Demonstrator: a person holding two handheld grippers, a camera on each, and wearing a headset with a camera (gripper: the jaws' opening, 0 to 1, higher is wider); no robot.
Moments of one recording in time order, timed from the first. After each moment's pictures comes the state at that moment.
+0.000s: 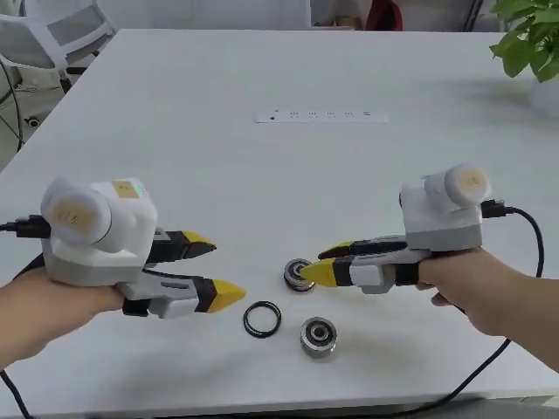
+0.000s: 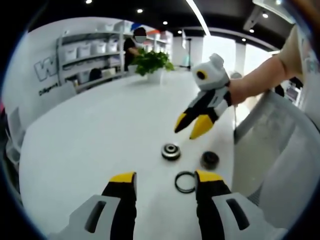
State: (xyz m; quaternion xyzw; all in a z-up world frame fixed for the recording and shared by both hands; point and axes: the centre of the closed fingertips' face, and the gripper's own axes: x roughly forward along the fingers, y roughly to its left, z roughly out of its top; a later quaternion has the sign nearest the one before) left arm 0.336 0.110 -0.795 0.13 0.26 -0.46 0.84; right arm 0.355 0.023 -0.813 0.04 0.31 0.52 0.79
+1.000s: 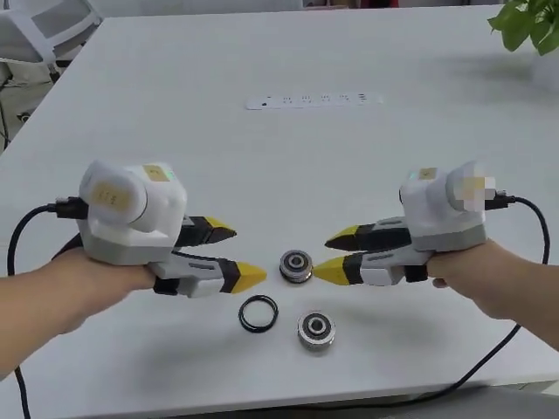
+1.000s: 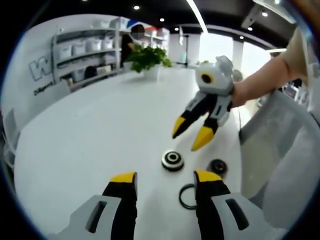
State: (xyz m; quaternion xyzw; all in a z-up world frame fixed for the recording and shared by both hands) left arm 0.359 0.079 -0.810 0.13 0.27 -0.48 0.83; right arm 0.367 0.009 -0.841 -0.07 0.27 0.56 0.78
